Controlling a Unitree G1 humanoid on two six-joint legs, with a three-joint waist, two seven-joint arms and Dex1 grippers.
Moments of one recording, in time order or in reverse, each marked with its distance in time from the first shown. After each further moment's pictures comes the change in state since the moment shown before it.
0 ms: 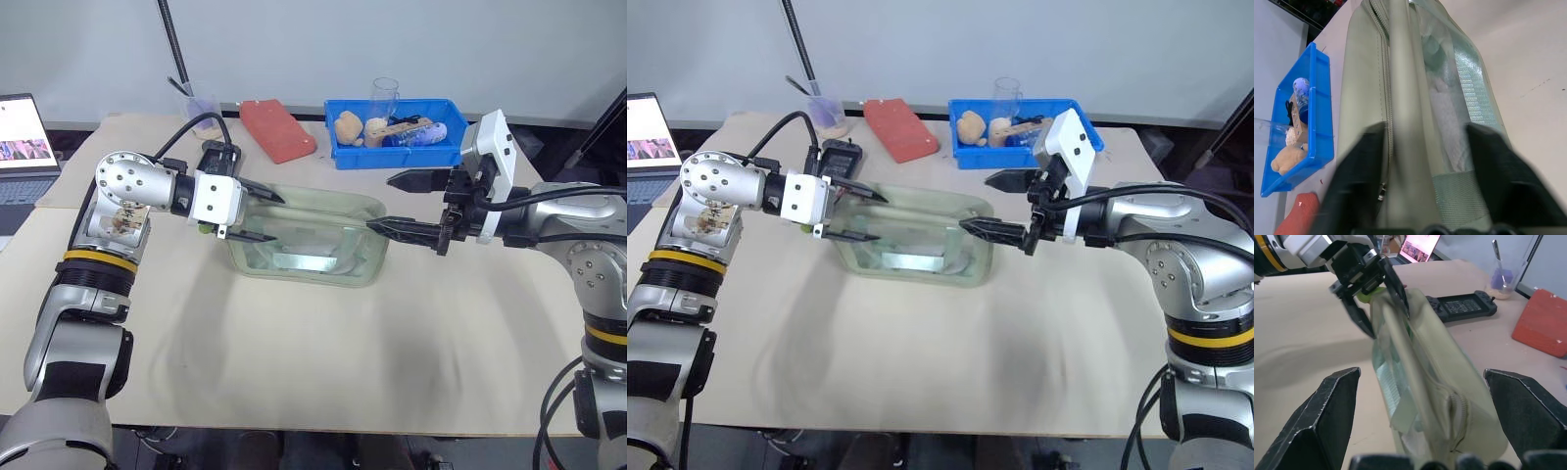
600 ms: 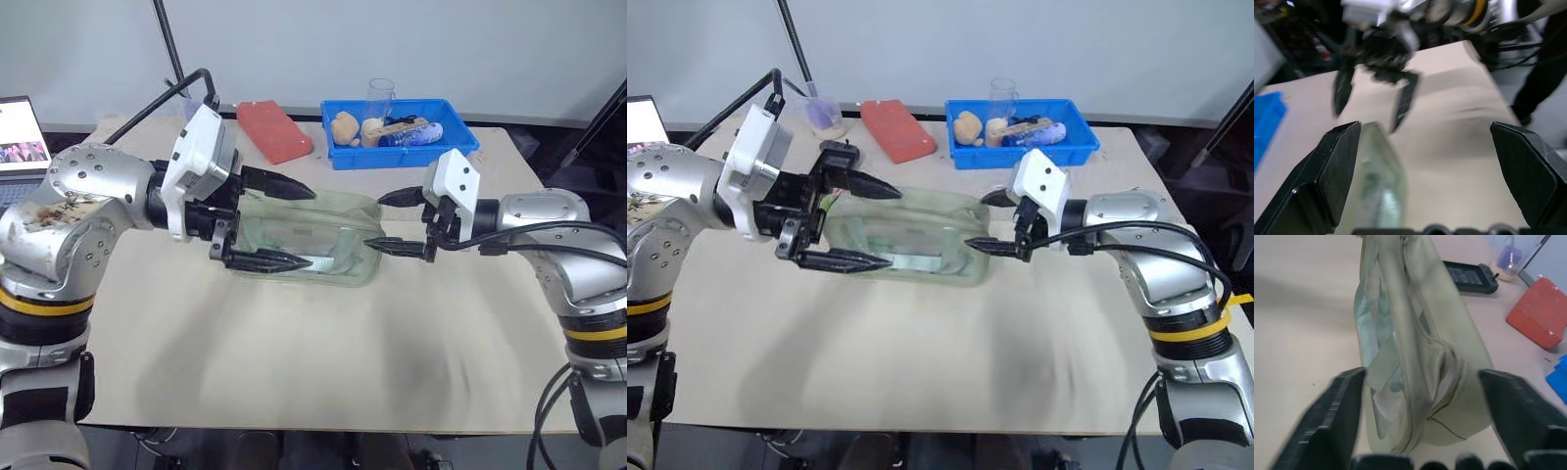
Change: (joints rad) left arm 0.171 0.144 0.193 -0.871 -0.597 1.153 0.188; right arm 0.020 0.005 0.176 0.151 -0.288 -0.315 0.129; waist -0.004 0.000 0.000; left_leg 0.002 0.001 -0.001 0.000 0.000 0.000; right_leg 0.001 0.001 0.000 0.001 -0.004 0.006
